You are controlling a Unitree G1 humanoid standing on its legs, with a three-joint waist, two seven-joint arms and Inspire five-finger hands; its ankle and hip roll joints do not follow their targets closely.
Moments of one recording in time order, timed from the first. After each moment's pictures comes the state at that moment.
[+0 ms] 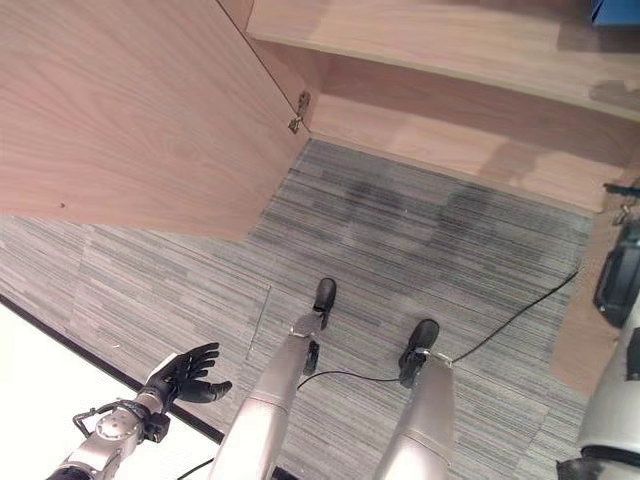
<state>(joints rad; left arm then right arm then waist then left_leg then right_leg) -0.05 0.58 -0.41 0.69 -0.39 -0.17 -0.10 -1.72 -0.96 0.29 1.53 1.35 -0.18 -0.39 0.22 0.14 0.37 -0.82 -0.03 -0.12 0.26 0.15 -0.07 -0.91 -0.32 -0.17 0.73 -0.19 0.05</state>
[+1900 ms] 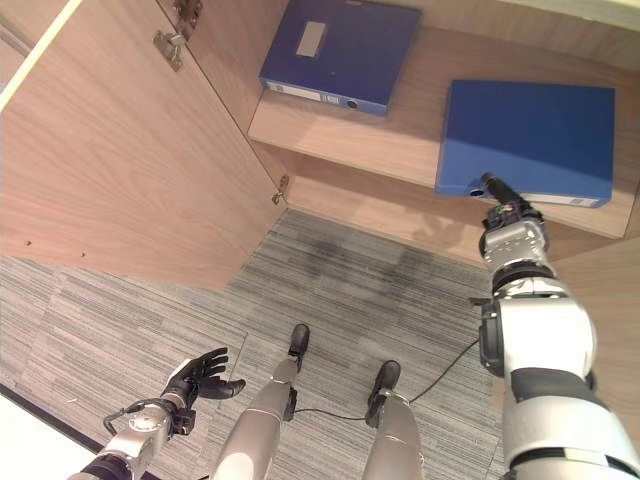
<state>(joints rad) -0.16 0.41 -0.40 0.86 -0.43 -0.11 -0.01 -1.14 -0.59 0.02 1.44 1.24 -0.06 -0.29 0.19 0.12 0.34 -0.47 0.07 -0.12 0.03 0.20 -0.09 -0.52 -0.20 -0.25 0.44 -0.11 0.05</state>
